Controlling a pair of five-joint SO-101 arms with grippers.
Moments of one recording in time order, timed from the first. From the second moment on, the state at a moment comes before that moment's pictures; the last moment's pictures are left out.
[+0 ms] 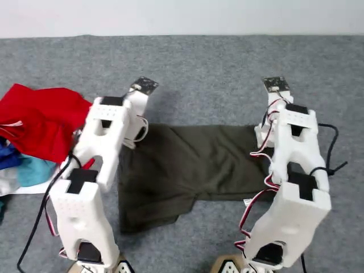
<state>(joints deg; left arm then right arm) 0.6 27.4 0.4 71.8 -13.1 11.1 22.8 6.1 57.4 19.1</state>
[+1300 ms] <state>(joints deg) 17.1 10.0 19.0 97.5 -22.2 13.4 18.0 -21.1 99.7 22.5</state>
